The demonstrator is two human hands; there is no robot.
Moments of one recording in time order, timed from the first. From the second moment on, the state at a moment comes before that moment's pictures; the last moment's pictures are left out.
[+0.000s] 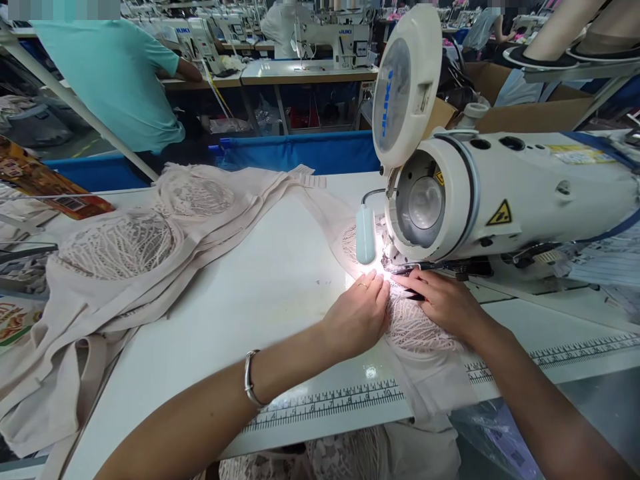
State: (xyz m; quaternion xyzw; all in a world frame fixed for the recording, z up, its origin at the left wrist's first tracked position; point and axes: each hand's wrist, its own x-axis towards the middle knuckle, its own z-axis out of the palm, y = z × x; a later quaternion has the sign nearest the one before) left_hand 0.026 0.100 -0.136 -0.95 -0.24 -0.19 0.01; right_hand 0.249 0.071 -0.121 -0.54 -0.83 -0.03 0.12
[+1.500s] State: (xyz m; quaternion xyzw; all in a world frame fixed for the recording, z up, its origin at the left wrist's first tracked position) left_hand 0.020 0.120 -0.121 -0.96 -0.18 -0.17 -0.16; right_hand 0.246 0.071 -0.123 -0.42 -0.87 -0.10 0.23
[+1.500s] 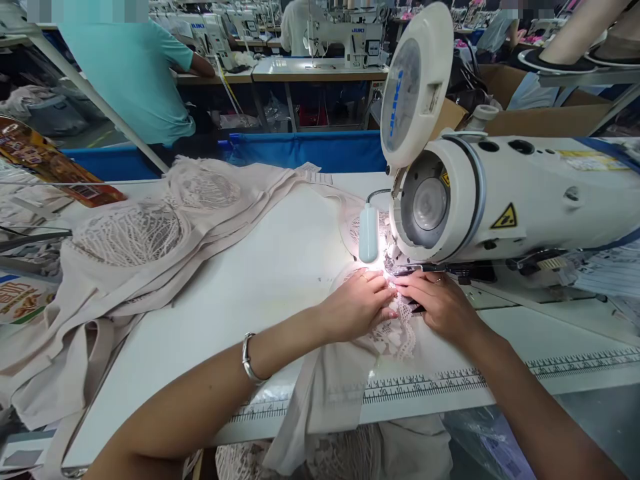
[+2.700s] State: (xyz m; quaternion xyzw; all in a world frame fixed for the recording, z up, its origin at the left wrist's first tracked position) left_hand 0.011 0.127 -0.124 -0.97 -0.18 -0.17 0.05; right_hand 0.247 0.071 -0.129 -0.43 -0.87 -0.08 0.24
